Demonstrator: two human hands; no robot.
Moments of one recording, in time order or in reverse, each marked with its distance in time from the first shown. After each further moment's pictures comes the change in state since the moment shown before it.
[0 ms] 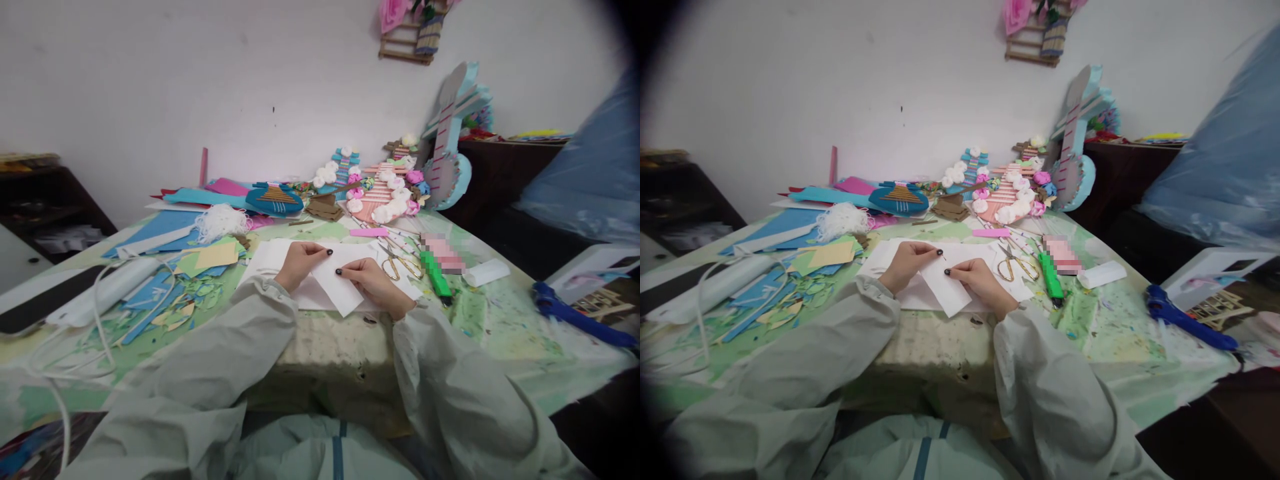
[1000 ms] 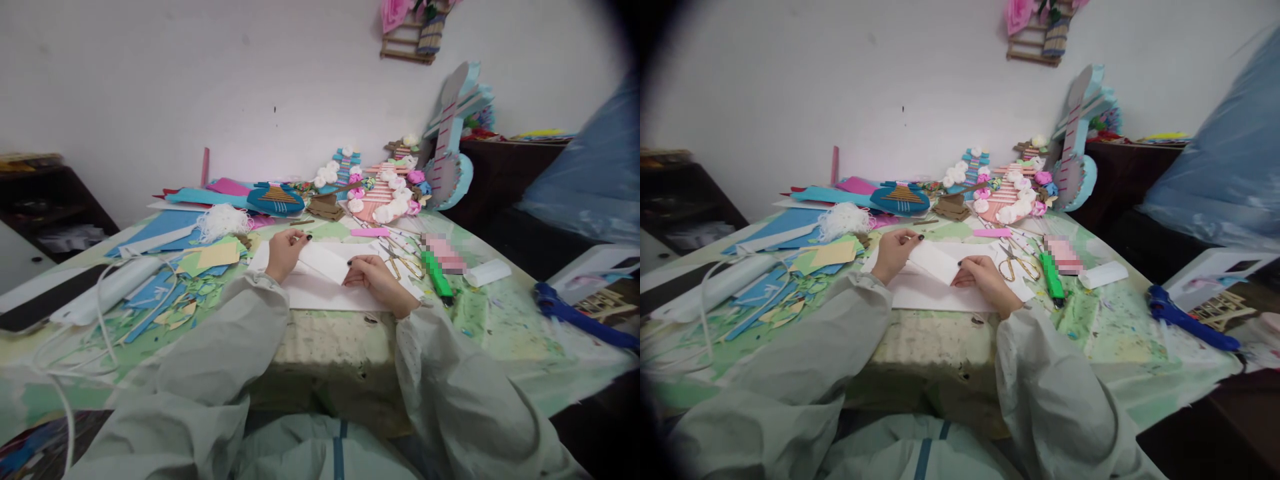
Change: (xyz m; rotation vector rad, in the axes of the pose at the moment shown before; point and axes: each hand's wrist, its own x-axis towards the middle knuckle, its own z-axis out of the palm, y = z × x) left_hand 0.022 -0.005 -0.036 0.390 0.301 0.268; right_hand 0.003 -0.004 -0.006 0.062 0.053 0.007
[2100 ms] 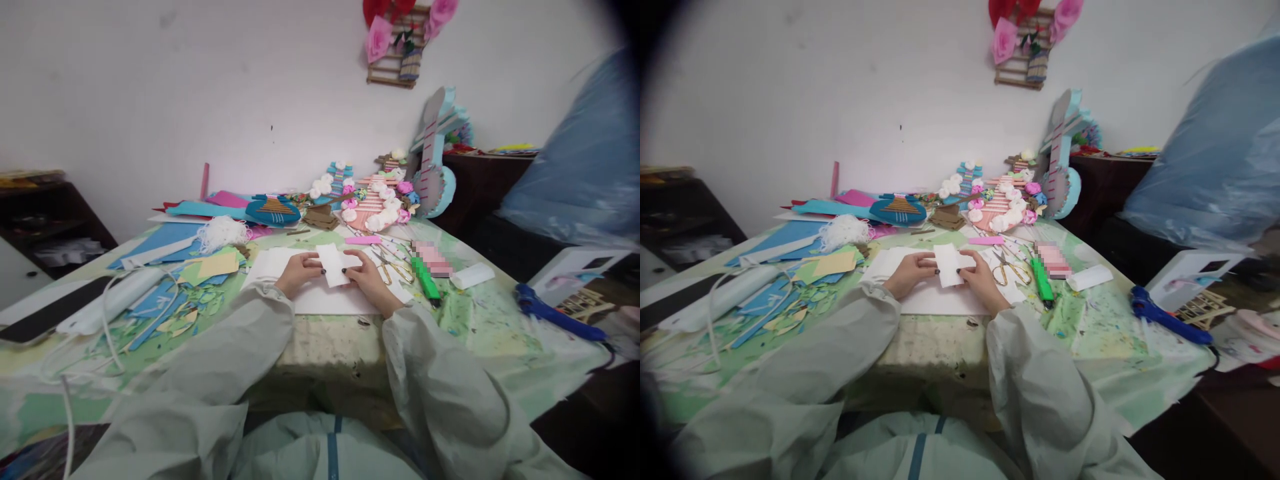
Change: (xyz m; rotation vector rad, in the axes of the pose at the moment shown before) left_hand -0.024 0.001 0.022 -0.513 -0.448 -0.327; right_hand 0.006 0.011 -0.009 -0.185 0.144 -0.232
